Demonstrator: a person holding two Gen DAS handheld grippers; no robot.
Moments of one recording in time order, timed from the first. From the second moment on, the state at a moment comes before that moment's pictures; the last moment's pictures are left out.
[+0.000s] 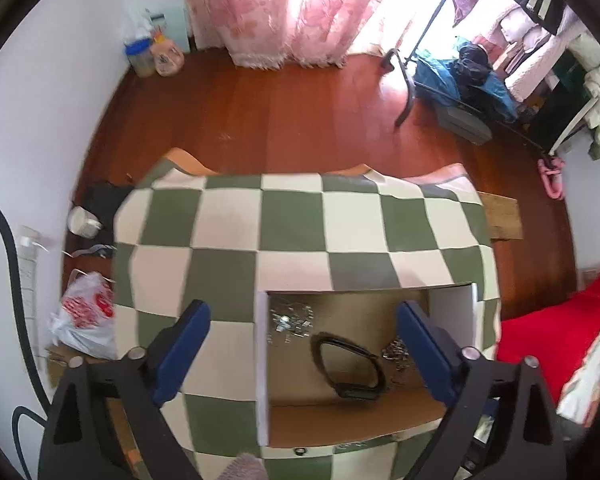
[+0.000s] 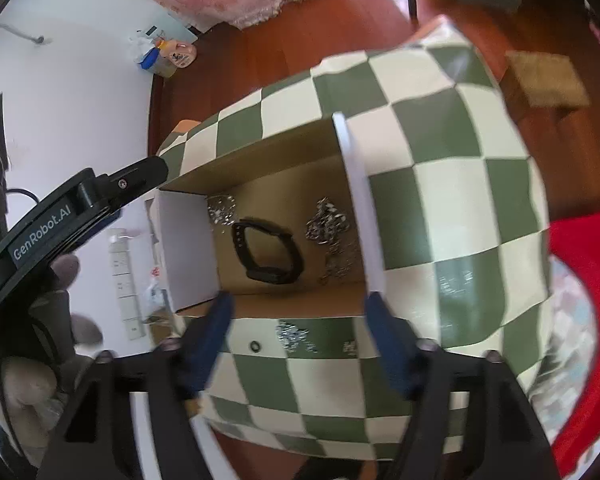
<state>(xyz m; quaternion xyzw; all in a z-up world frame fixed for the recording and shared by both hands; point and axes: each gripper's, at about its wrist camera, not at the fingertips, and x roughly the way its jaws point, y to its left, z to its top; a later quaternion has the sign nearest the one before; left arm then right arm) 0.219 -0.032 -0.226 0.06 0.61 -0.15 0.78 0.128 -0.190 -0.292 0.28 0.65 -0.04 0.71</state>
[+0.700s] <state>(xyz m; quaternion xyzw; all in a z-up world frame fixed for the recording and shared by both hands) 0.116 0.032 -0.173 0.10 0.52 -0.05 0.85 0.073 -0.157 -0.237 0.09 0.57 -0.14 0.80</state>
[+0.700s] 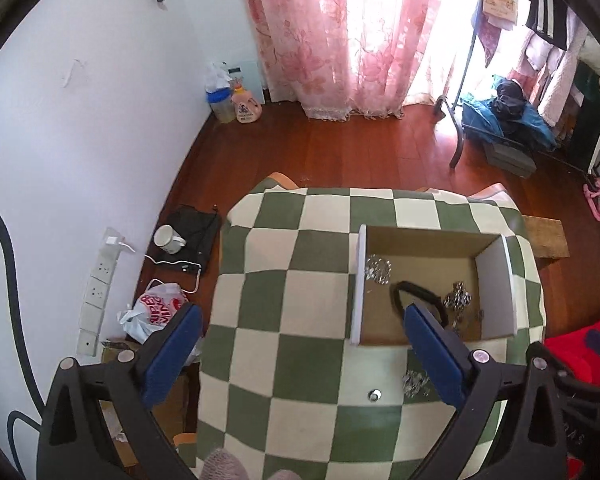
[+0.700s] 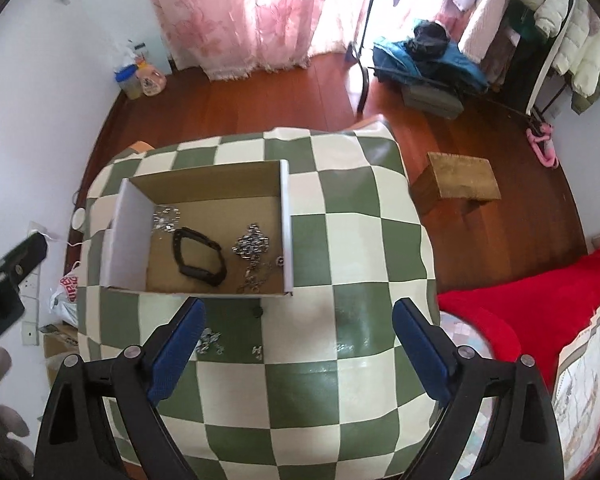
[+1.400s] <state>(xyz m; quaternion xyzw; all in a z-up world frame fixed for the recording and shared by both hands) 0.052 0.043 -0.187 0.12 0.54 -0.06 0.83 0.014 -0.154 -0.225 0.15 0.55 -0.13 0.81</state>
